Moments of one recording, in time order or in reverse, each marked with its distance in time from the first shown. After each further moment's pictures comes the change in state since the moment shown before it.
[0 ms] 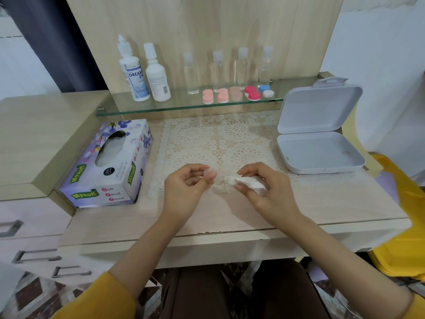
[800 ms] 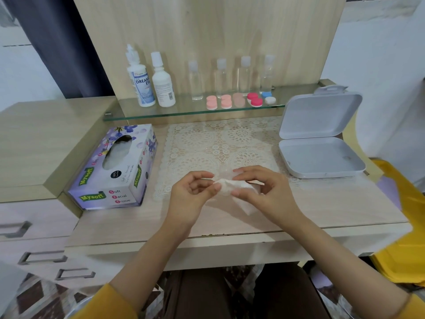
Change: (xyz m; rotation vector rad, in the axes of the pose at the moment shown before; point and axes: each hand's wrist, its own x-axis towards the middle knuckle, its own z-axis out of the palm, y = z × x) left_hand -0.011 0.002 -0.003 -0.149 -0.074 -0.061; right_hand 0.005 -0.007 0.002 0.279 -0.041 0.138
